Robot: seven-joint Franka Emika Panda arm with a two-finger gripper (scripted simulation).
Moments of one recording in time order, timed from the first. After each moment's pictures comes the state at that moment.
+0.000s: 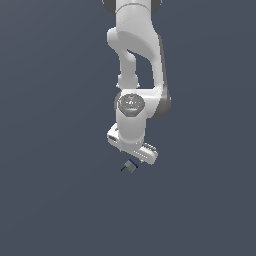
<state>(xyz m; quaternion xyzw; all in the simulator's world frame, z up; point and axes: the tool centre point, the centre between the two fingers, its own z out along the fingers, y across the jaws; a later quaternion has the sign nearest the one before) 0.048 0.015 0.100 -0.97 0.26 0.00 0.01</state>
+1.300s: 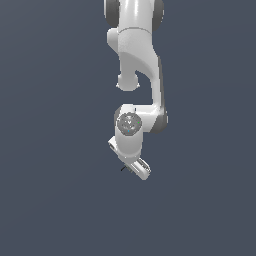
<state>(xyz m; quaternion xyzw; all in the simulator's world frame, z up) 0.071 0.004 0.051 -0.92 0.39 0.00 0.00</state>
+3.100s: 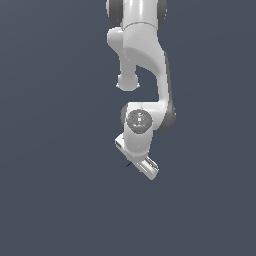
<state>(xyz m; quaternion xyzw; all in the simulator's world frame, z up) 0.073 0.030 0.066 -0.92 0.39 0.00 0.00</state>
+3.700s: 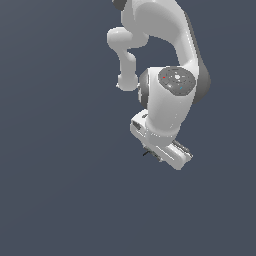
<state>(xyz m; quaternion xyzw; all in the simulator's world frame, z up) 0.083 0.089 0.190 -0.92 0.39 0.00 0.00</state>
